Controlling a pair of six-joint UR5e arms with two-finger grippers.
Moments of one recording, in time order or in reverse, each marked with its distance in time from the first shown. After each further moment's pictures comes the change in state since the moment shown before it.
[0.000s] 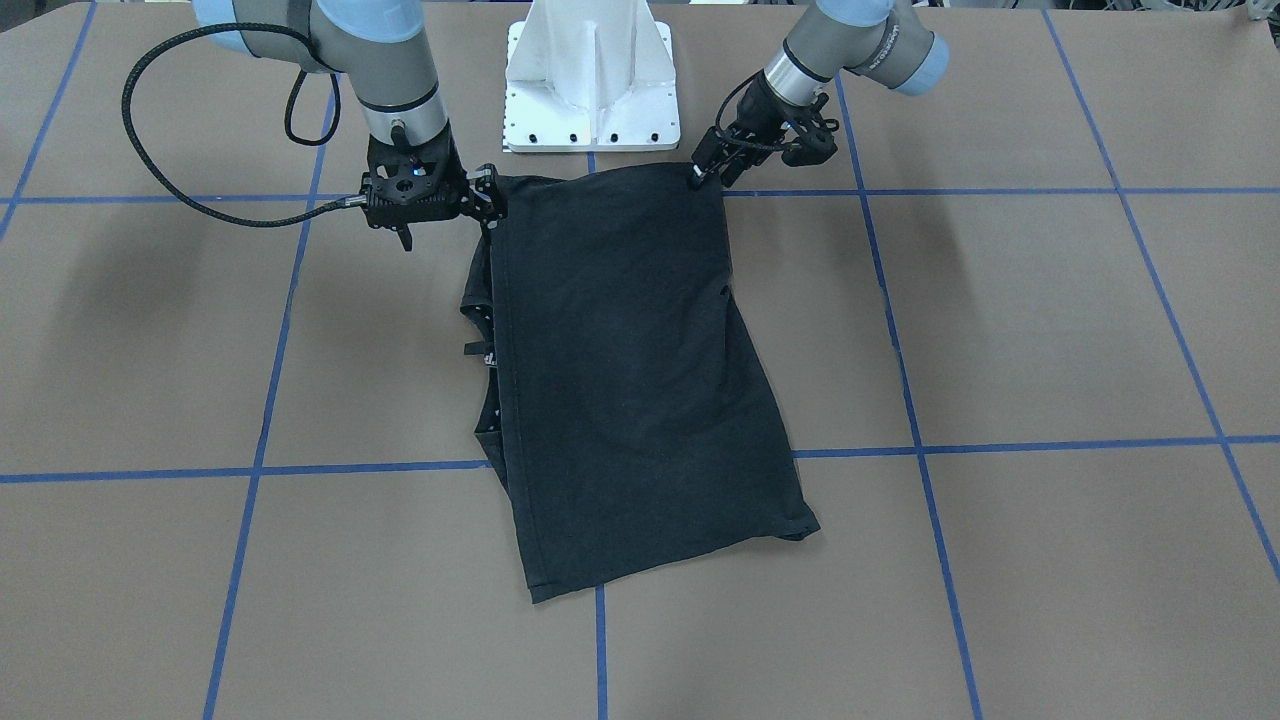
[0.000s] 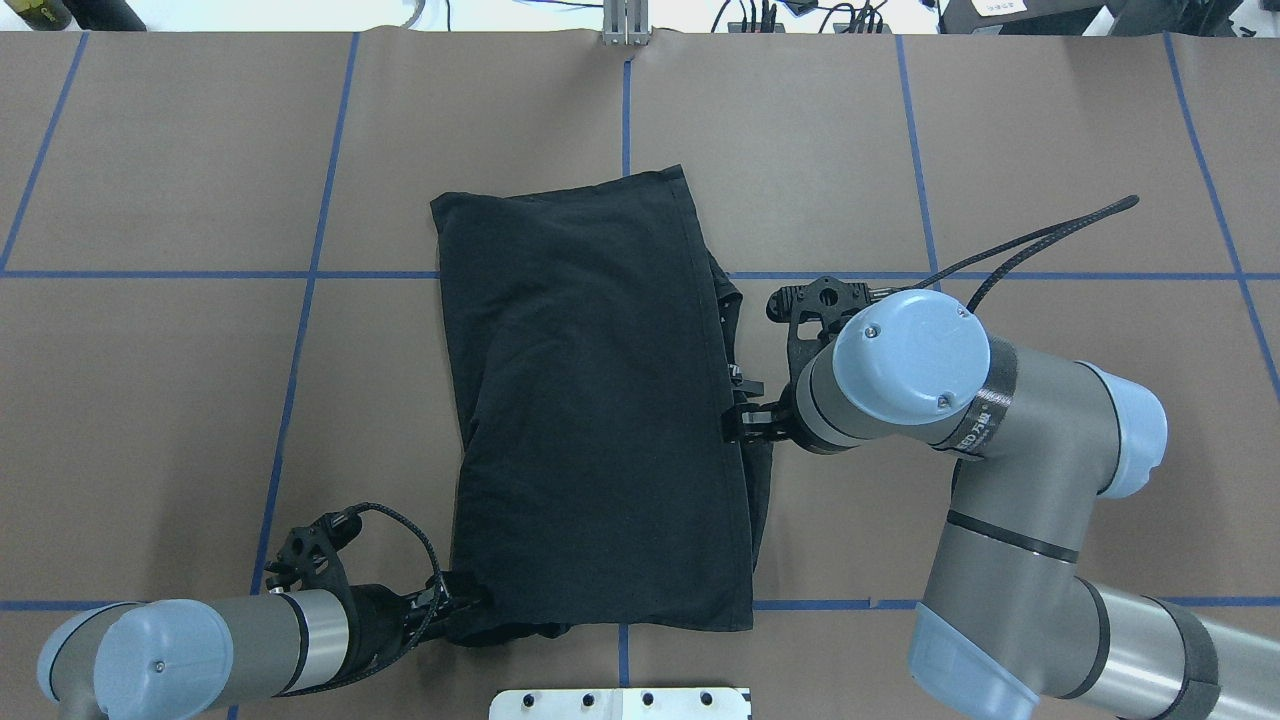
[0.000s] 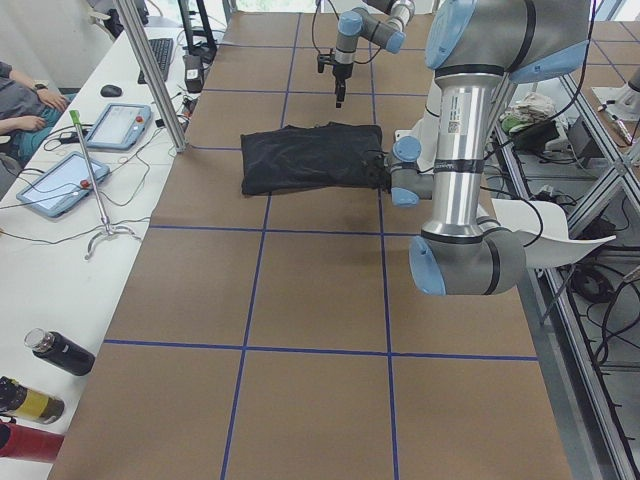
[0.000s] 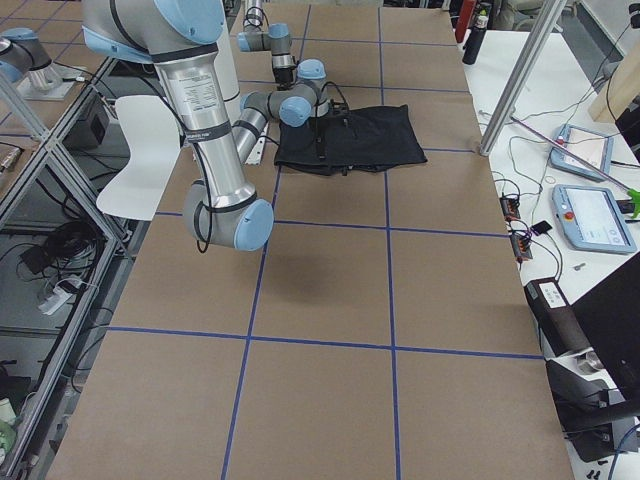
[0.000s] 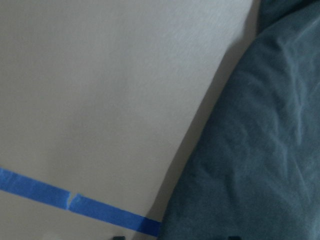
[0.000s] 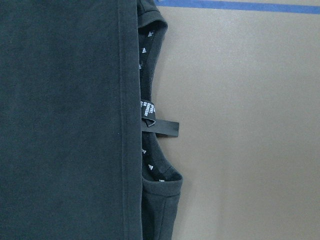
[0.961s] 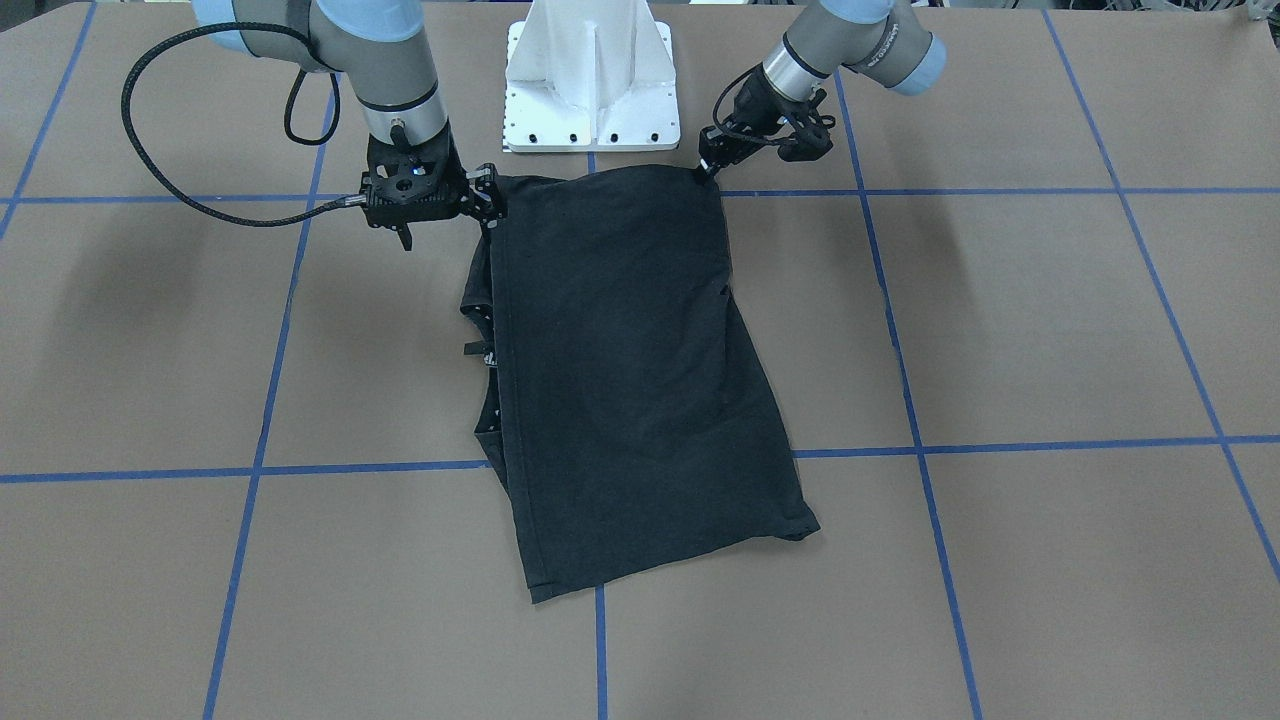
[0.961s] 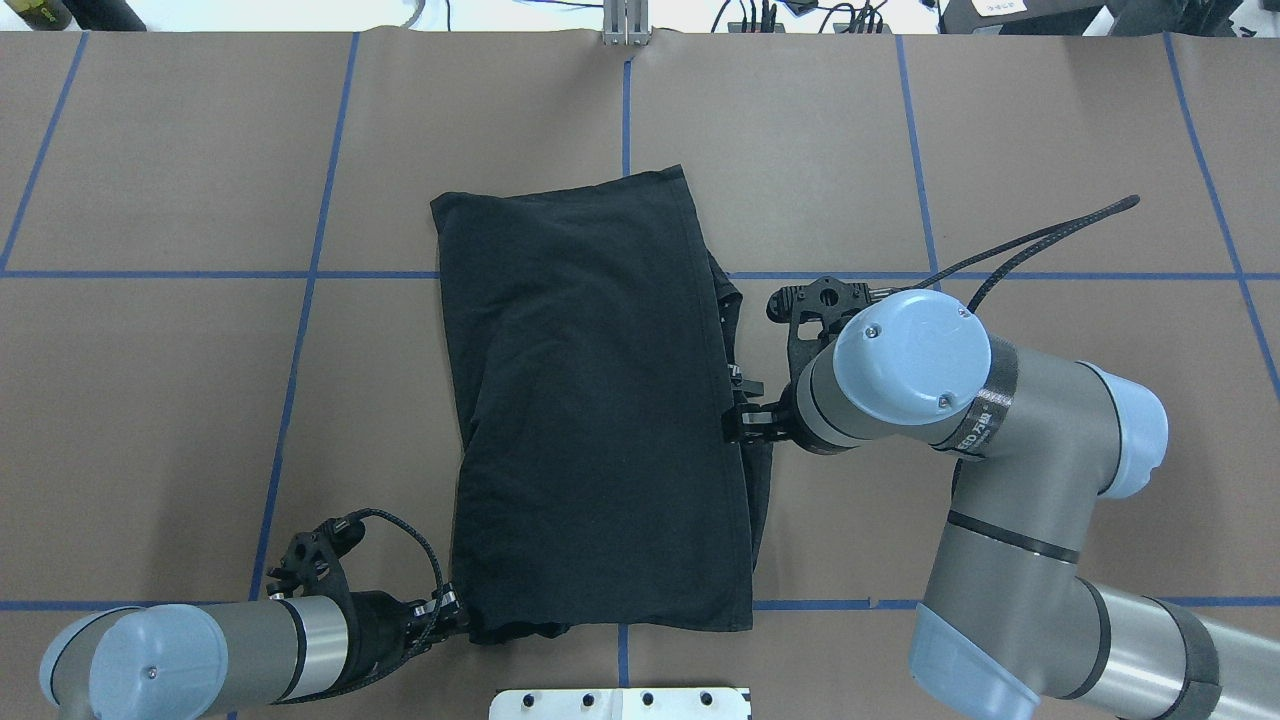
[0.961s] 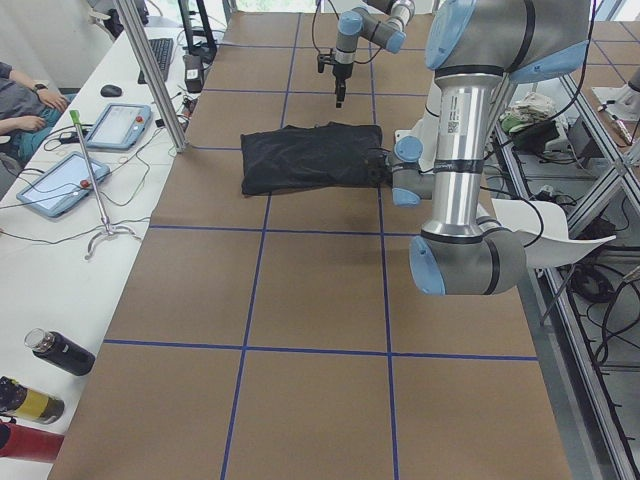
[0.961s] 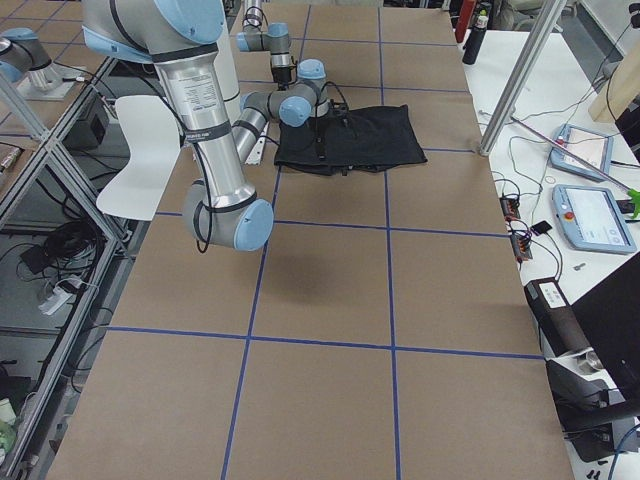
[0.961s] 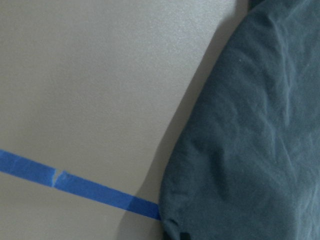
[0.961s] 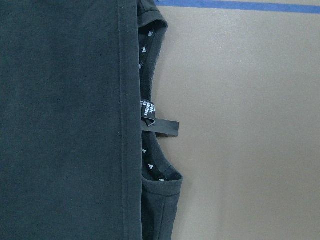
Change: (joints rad) left arm 0.007 0.001 -0.009 -0.019 -0.006 0.000; right arm 0.000 -0.001 0.001 0.000 0.001 0.000
